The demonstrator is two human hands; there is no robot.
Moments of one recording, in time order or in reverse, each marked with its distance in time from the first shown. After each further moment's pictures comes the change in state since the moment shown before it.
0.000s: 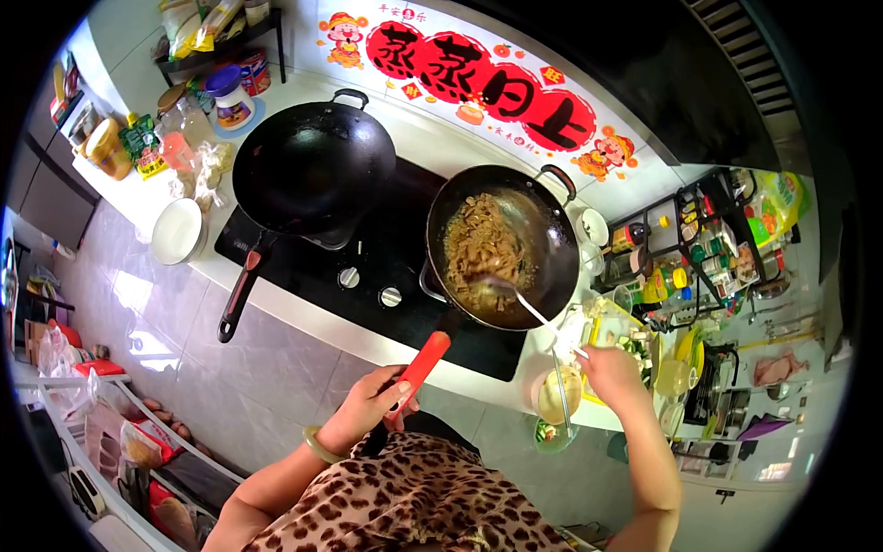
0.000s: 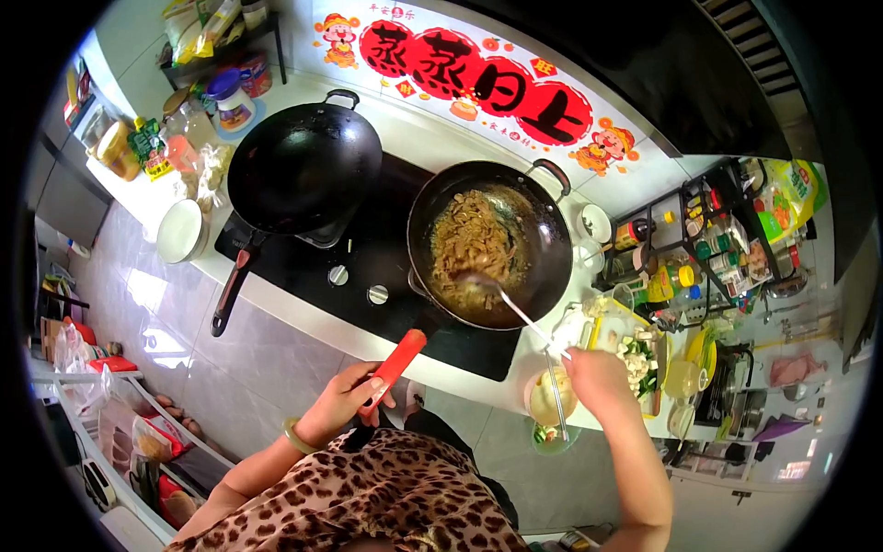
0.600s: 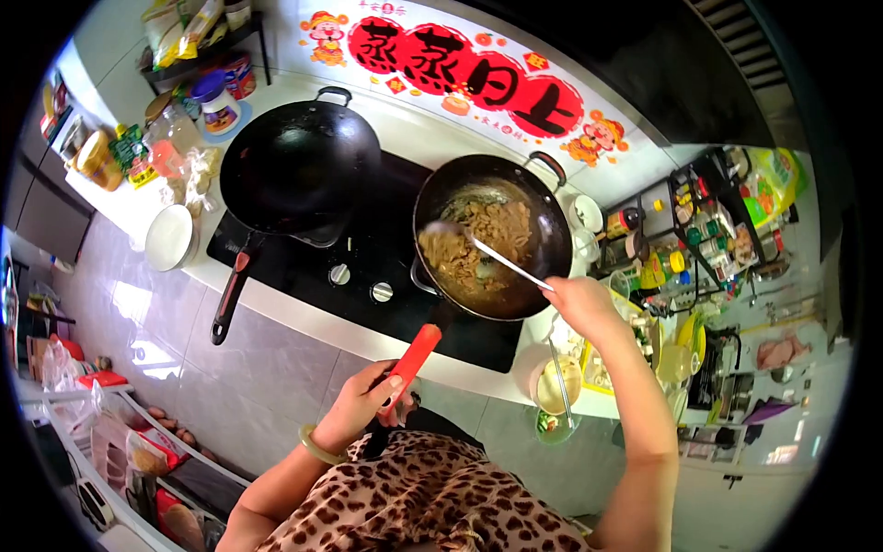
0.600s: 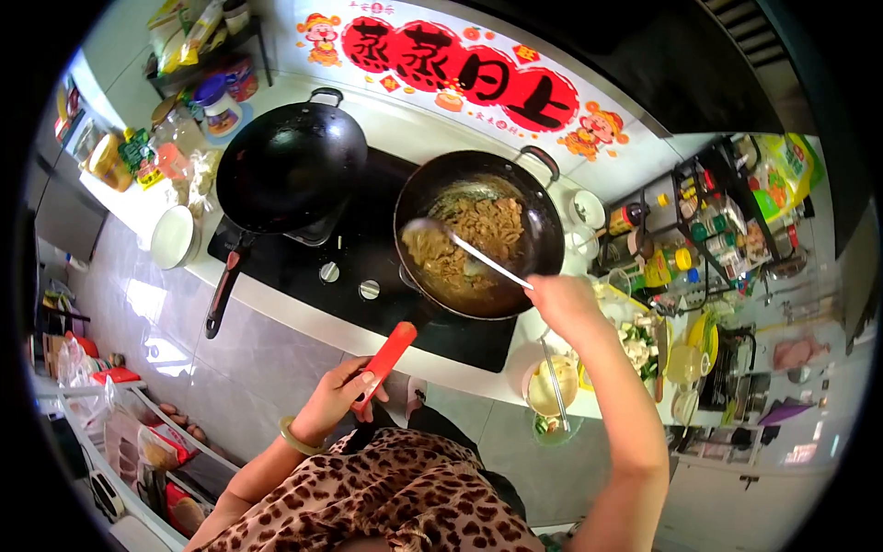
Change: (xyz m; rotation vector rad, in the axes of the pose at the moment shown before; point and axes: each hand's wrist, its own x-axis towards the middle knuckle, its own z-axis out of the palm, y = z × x) left_hand -0.002 -0.001 0.002 0.021 0.031 0.018; right_hand 0.085 -0.013 -0.007 -0.010 0.182 -0.244
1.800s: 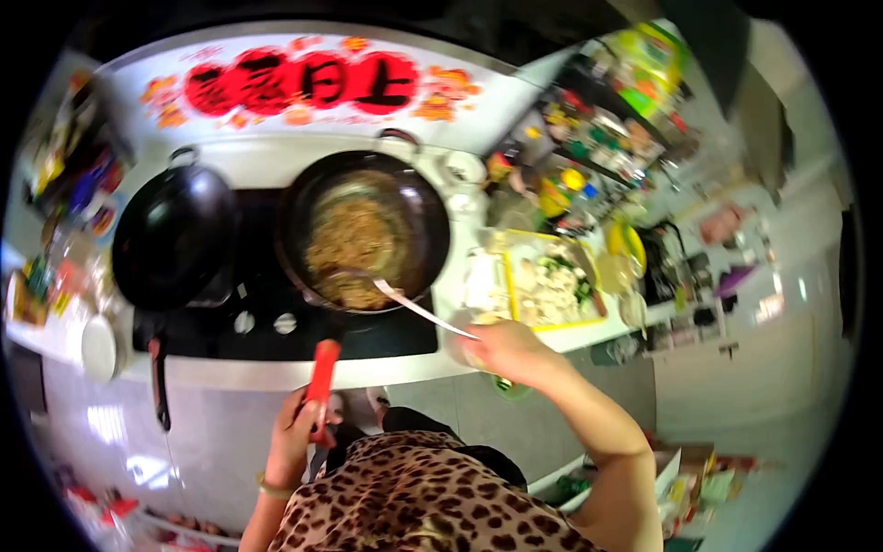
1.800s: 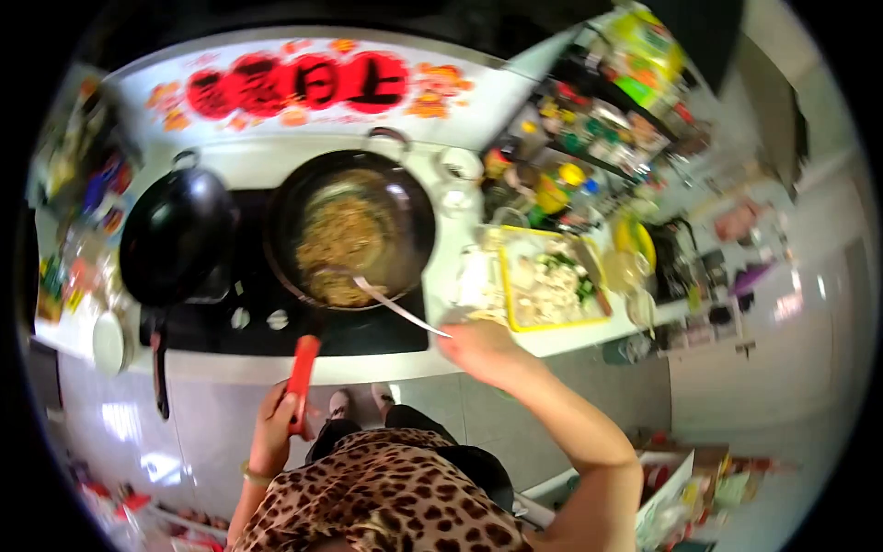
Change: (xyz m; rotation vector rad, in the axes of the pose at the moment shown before) left_hand -0.004 -0.002 0.000 0.024 0.024 0.040; right_hand -0.120 -0.049 0.007 0.454 -0.211 0.259
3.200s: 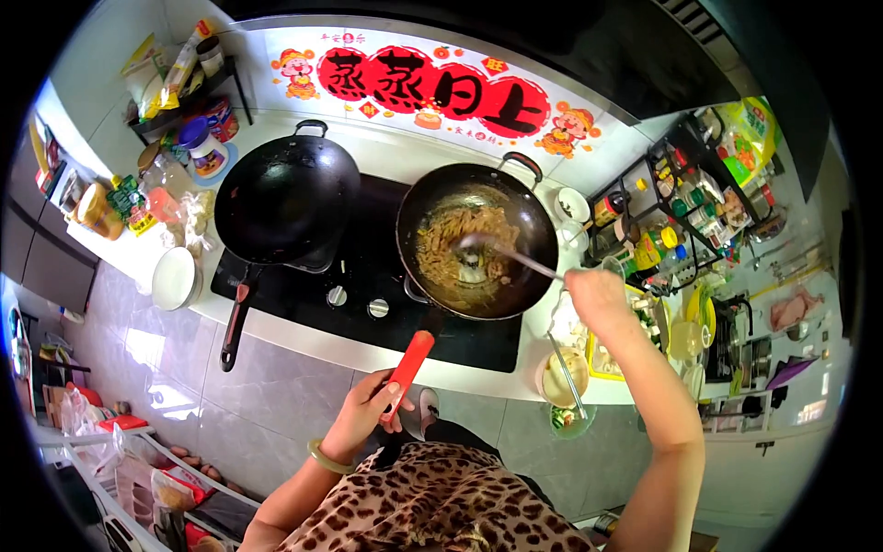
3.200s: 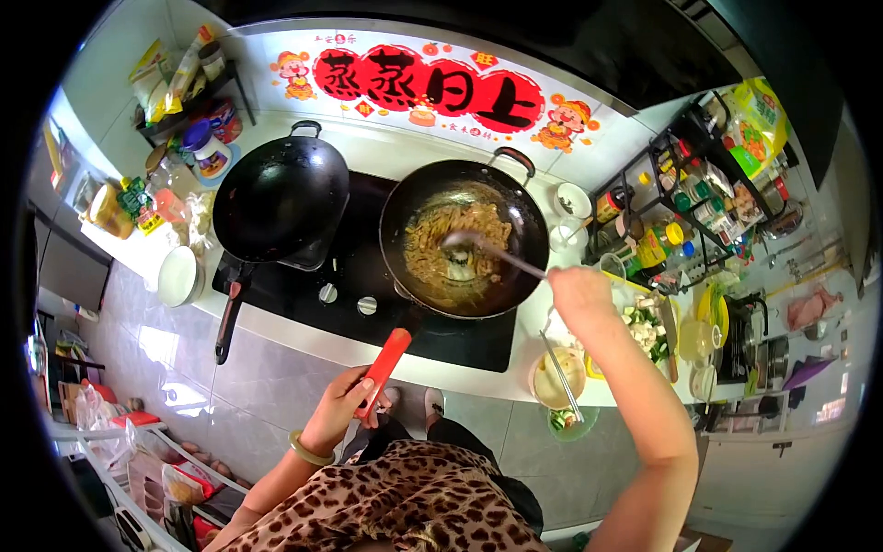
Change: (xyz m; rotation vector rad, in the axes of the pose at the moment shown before) left_hand 0.003 0.000 -0.001 -0.024 -0.035 -0.008; right_hand 0.102 0.034 -0.045 -0.696 0.374 -0.153
